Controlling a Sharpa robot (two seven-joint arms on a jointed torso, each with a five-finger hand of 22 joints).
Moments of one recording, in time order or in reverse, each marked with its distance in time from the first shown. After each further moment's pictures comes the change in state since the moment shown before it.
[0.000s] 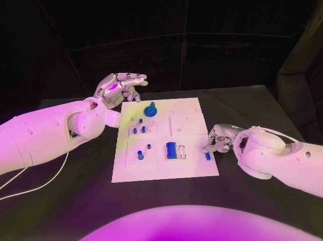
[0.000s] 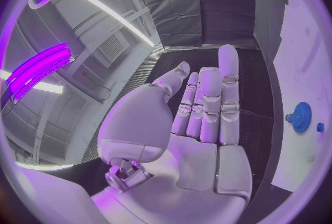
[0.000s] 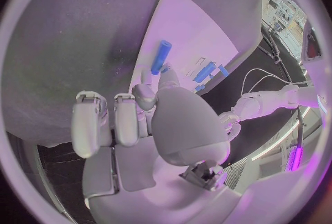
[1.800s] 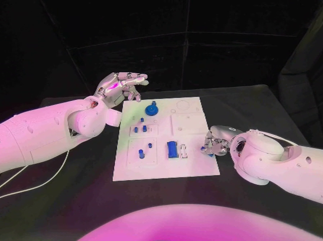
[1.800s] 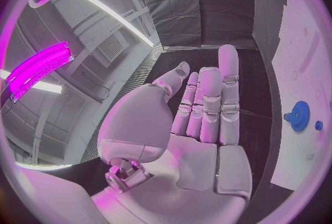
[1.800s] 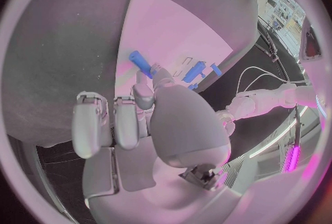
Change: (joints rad) left arm 0.000 -0.005 0.000 0.001 0.000 0.009 -0.011; left_hand 0.000 0.000 -0.003 0.003 0.000 0.000 0.000 0.000 0.000 -0.004 -0.004 0.000 0.000 0.000 0.000 0.000 -0.002 0.000 0.000 0.000 0.000 -0.001; right arm -0.010 0.006 -0.003 0.072 -0.002 -0.057 -0.055; right_hand 0.101 -0.004 0.296 -0.050 0.033 0.019 -0.003 -0.051 0.017 0.000 -0.025 -0.017 0.013 0.004 -0.018 0.004 0.021 -0.009 0.003 -0.015 0.007 0.000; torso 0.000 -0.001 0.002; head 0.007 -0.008
